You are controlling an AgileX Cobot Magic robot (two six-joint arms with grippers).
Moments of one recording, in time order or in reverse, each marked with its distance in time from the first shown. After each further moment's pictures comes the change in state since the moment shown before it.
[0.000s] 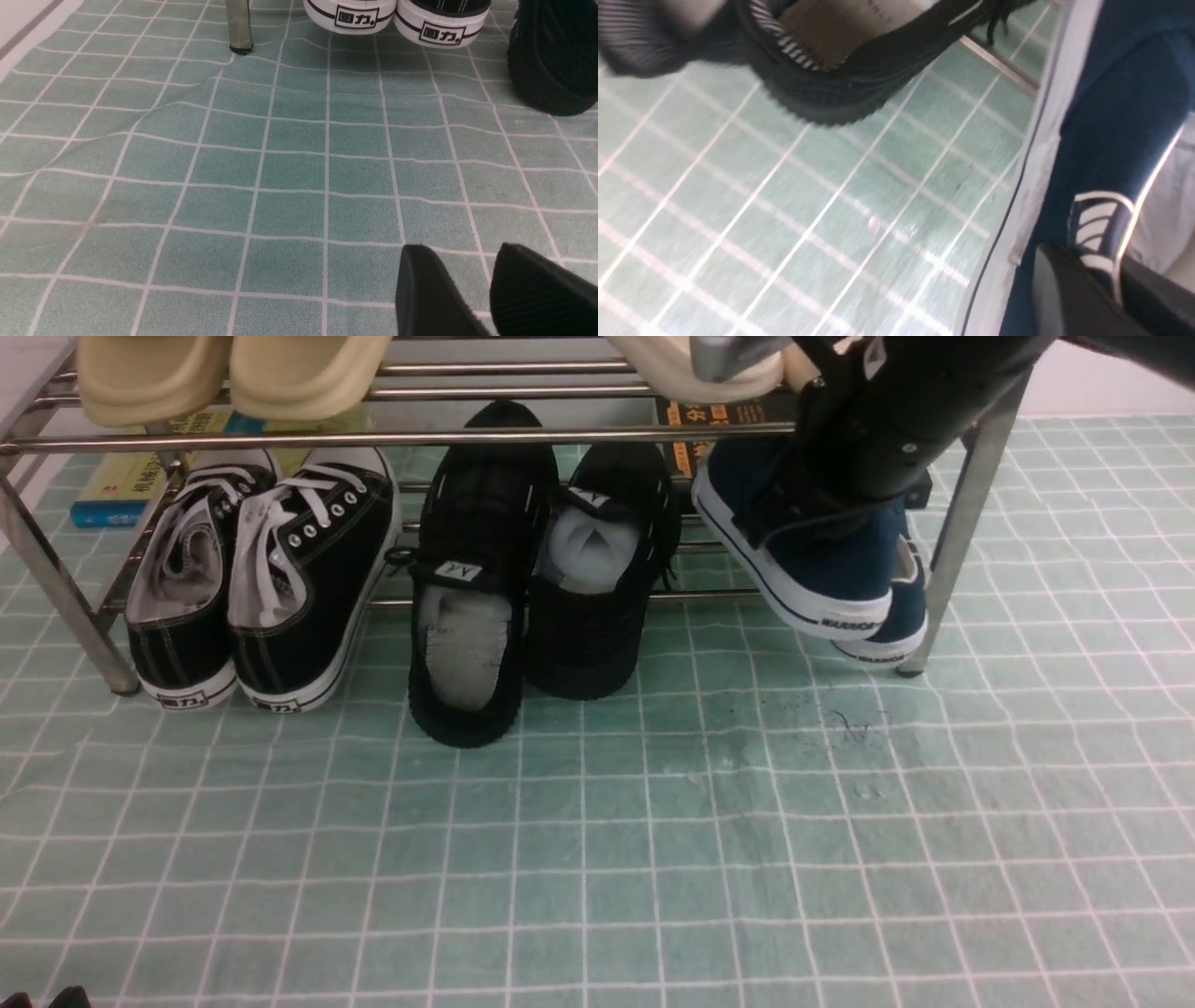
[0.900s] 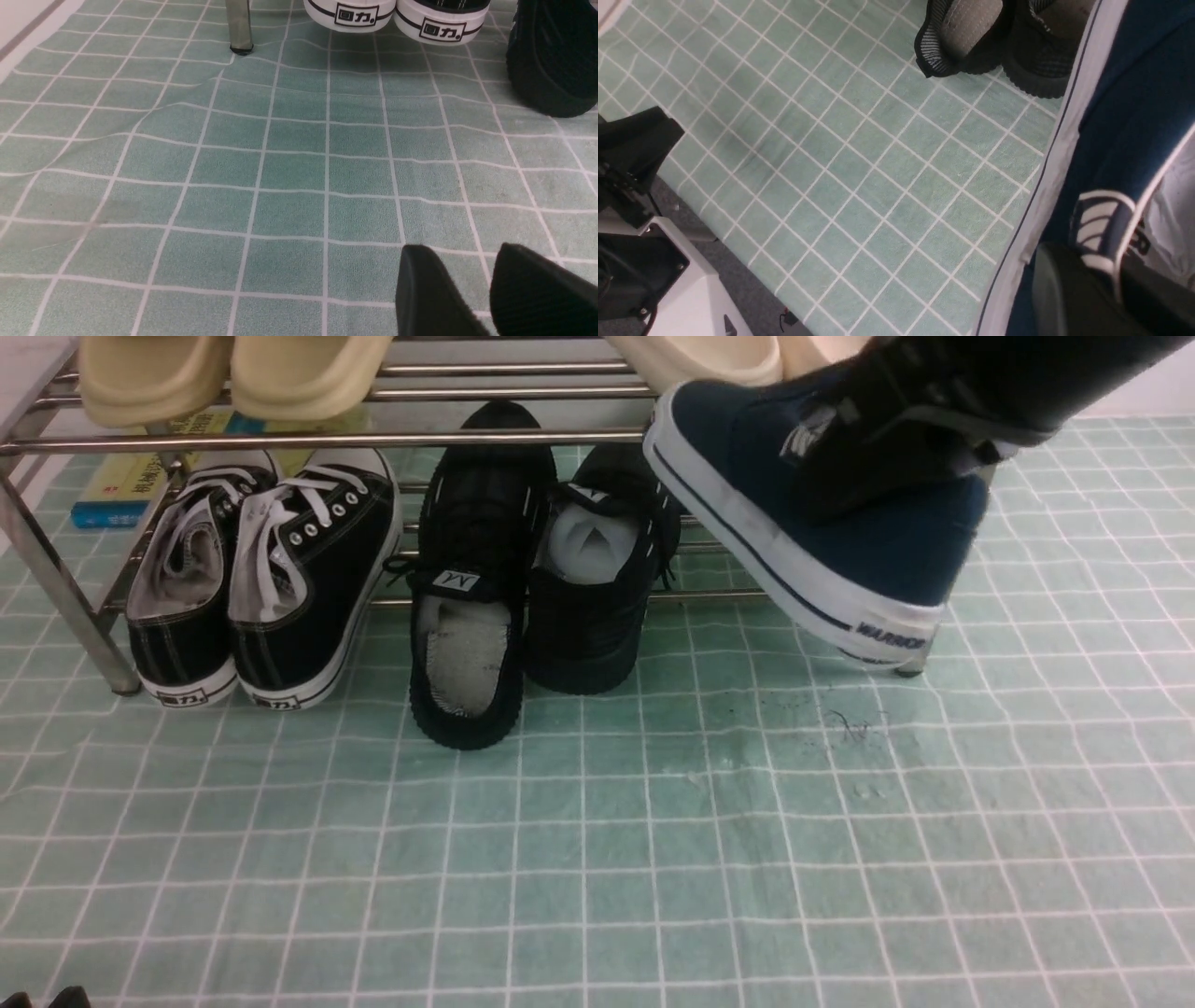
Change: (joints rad) right arm 0.017 -0.313 0.065 0.356 0.172 0.046; left arm 0.000 0.000 0.000 0.000 0.000 0.000
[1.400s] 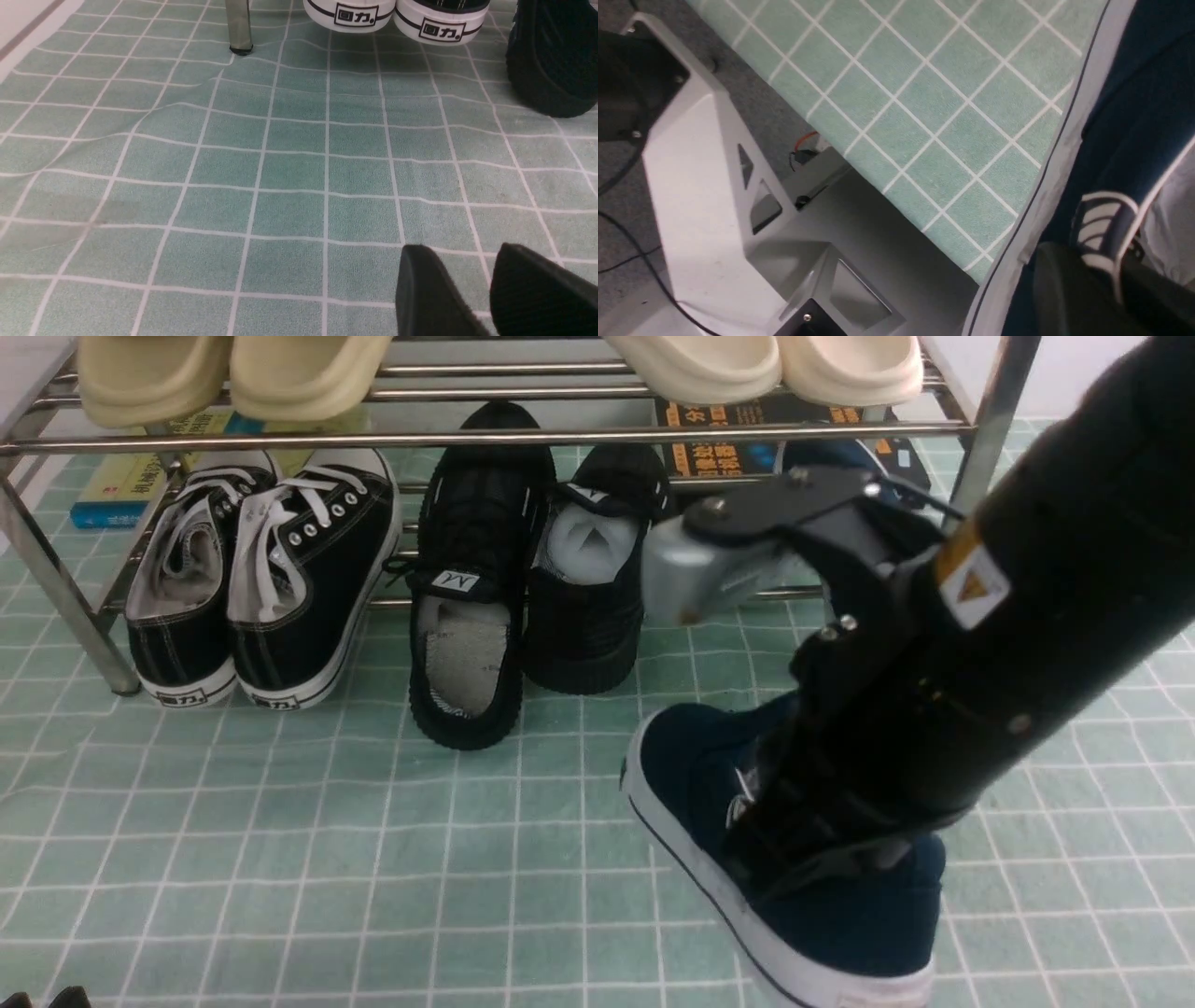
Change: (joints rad) right arm 0.322 -0.002 0.296 -0.138 0.002 0.207; left arm 0.000 0.000 0.000 0.000 0.000 0.000
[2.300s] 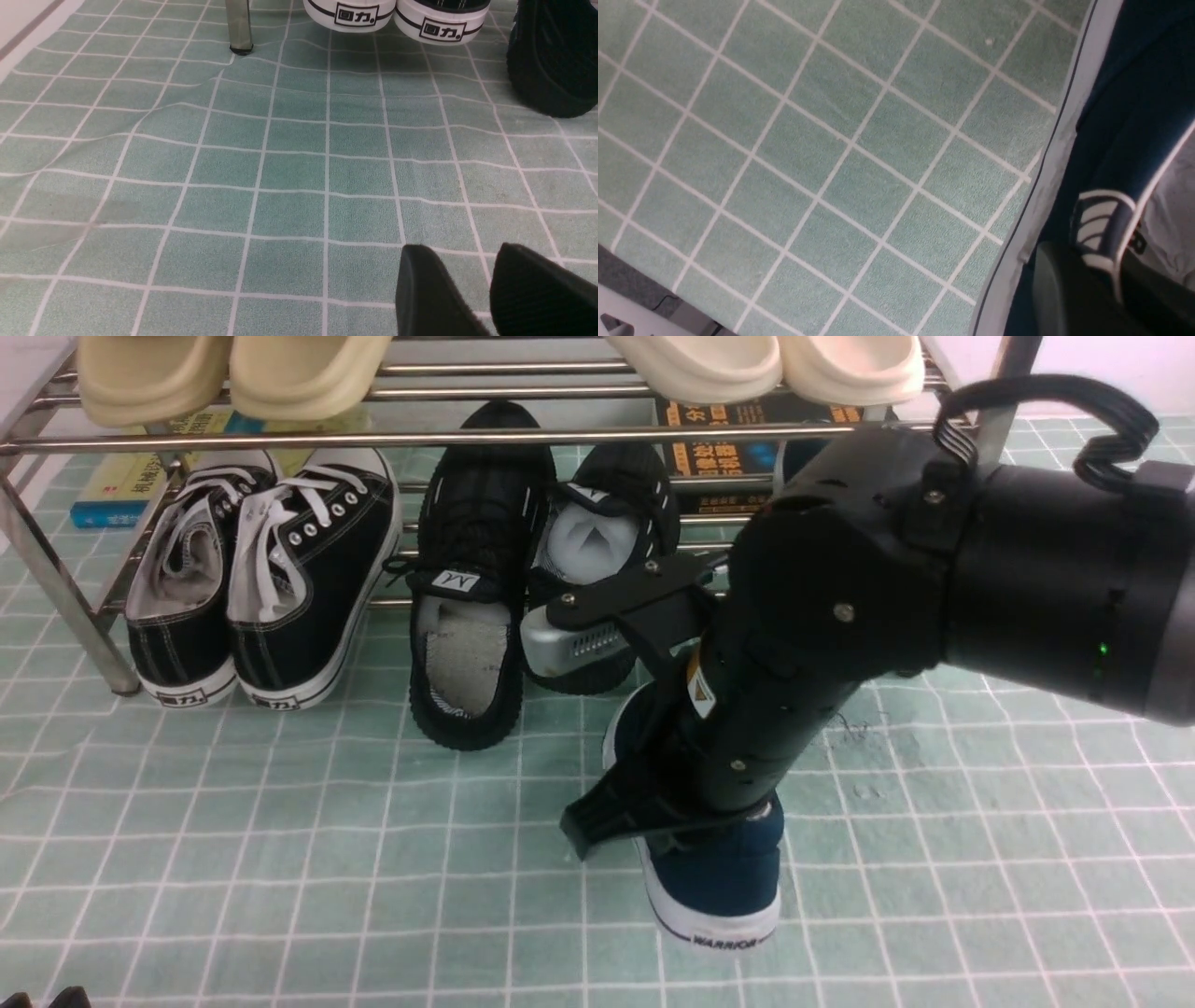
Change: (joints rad) right arm 0.020 0.251 0.000 -0.209 -0.267 0.206; left arm 0.000 0.000 0.000 0.000 0.000 0.000
